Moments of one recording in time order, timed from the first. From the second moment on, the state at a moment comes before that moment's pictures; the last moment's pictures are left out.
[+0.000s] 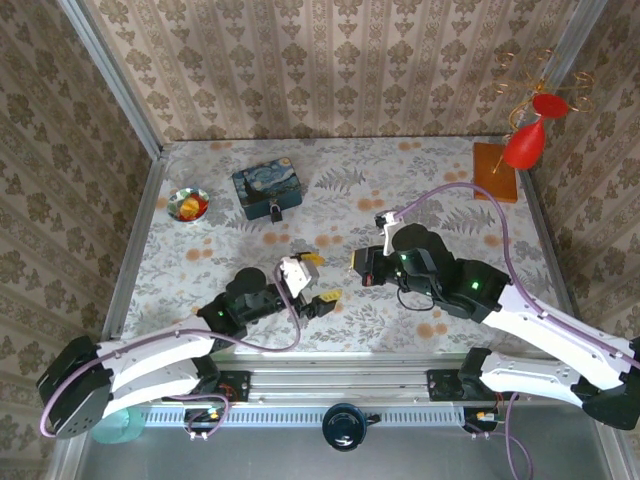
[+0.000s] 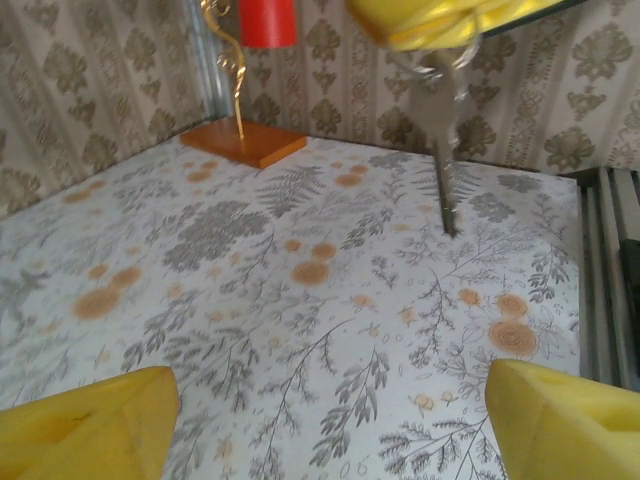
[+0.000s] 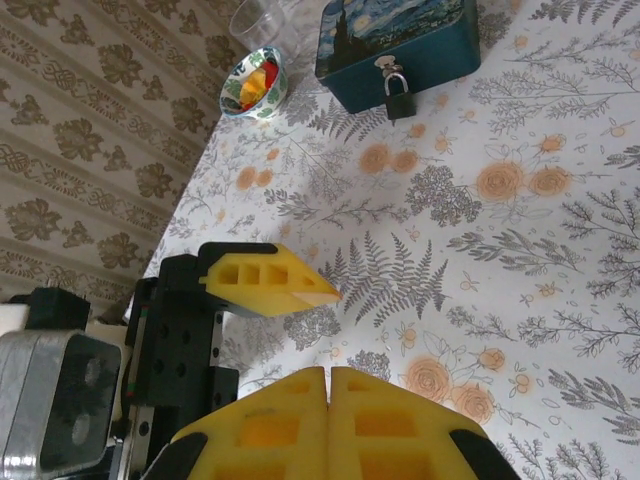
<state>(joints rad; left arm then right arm) -0.99 0.98 0.36 0.49 0.22 0.03 0.92 0.99 1.02 -0.54 0.10 0.73</state>
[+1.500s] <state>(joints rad) -1.03 1.05 0.42 0.58 0.29 0.06 0.97 1.01 0.95 -0.45 0.08 0.76</state>
